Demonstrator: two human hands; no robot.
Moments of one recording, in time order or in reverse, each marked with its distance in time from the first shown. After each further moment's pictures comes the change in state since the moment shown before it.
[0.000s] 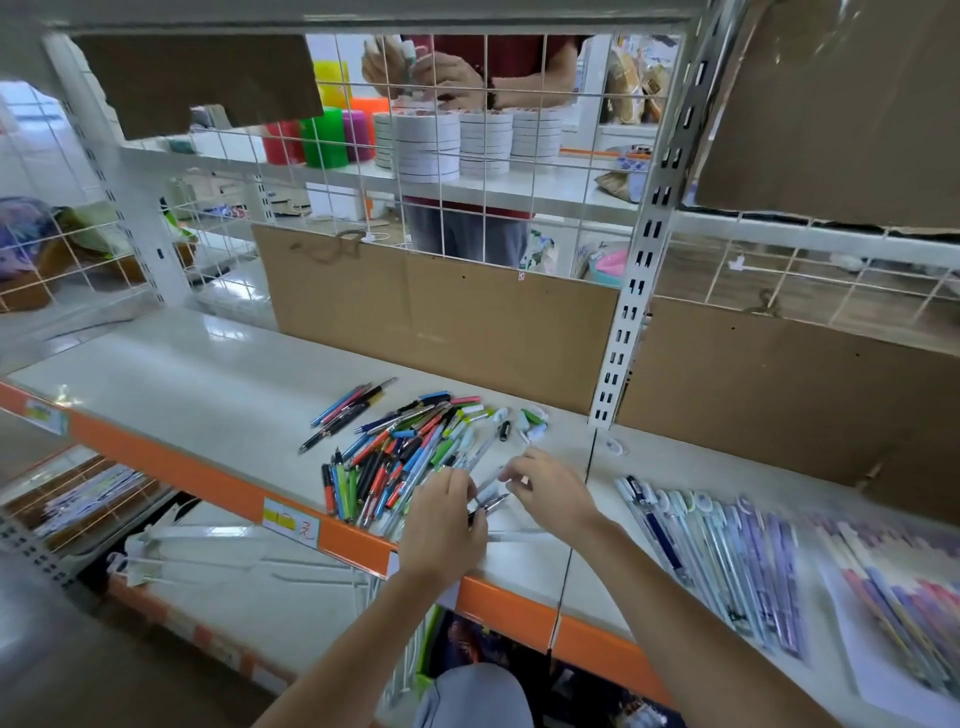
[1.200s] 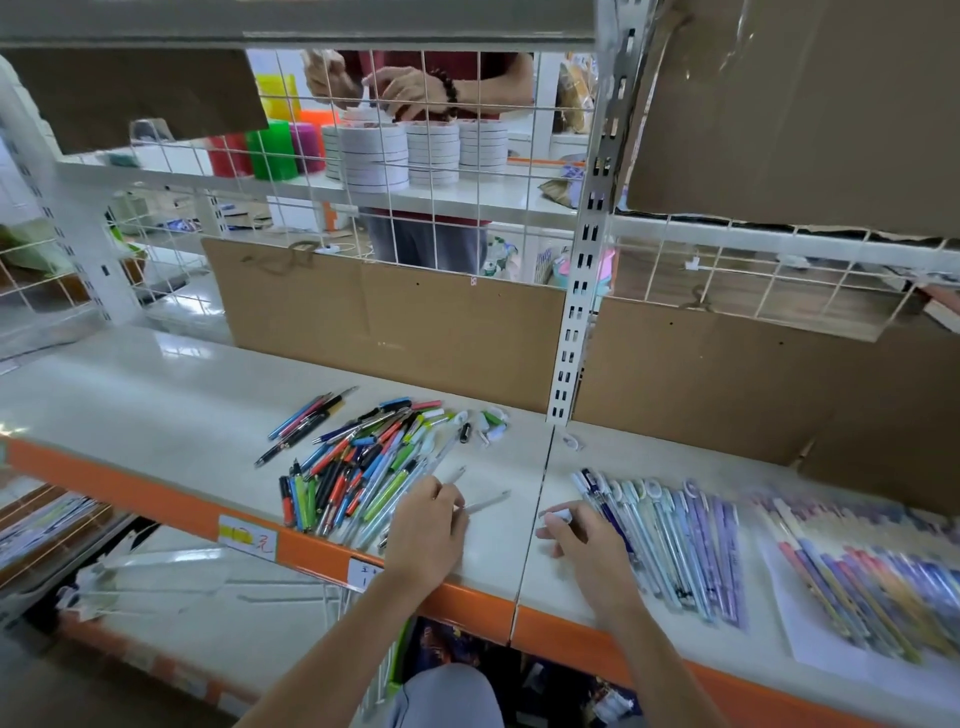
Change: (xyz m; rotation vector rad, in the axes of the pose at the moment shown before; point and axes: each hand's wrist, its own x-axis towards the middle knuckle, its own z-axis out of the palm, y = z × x) left_hand 0.003 0.019 0.012 0.044 -0.109 0.030; right_hand -0.100 0.033 -0.006 0.811 0.268 0.432
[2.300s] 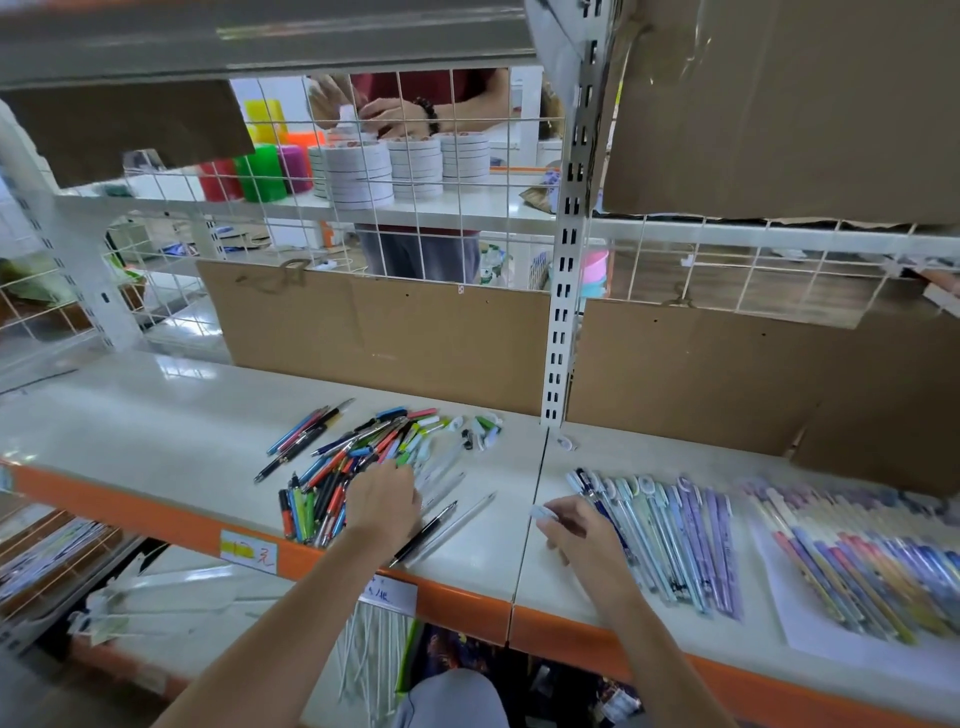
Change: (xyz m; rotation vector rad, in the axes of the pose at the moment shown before) left_hand 0.030 -0.017 -0.045 0.388 -0.060 -0.079; right_hand 0.002 0.002 -0.004 0.136 -0.053 -0.013
